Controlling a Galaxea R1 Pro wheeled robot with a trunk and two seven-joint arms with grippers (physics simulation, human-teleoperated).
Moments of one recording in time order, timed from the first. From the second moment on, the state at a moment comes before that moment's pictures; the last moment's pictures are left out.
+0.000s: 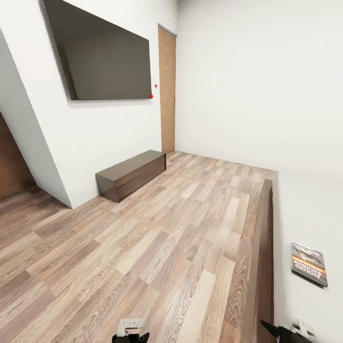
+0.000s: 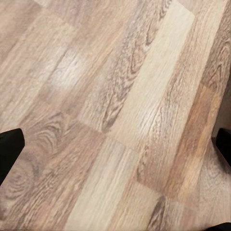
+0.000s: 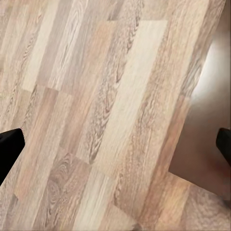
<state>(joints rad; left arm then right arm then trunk) -0.48 -0.05 -0.70 -0.02 0.81 -0.19 -0.30 -0.47 -0.40 -0.24 0.01 -0.28 -0.02 0.86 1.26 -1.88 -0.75</state>
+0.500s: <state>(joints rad) -0.48 -0.06 -0.70 -0.02 0.81 -0.19 -0.30 -0.47 -0.40 -0.24 0.01 -0.28 -0.02 0.86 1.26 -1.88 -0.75</state>
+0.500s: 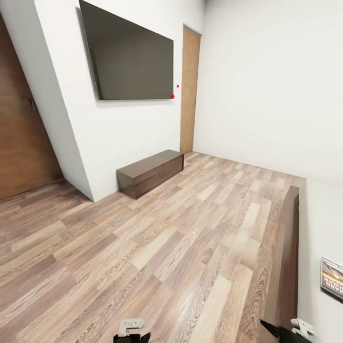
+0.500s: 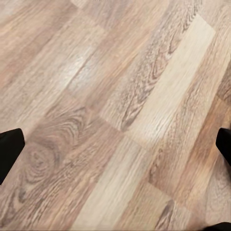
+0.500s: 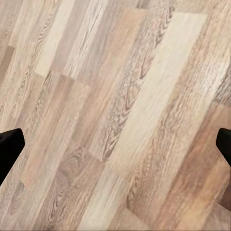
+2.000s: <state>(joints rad) -0.48 -0.06 -0.70 -0.02 0.81 -0.19 -0.30 -0.47 -0.40 -0.24 0.01 -0.28 -0.02 0.86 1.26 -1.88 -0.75</state>
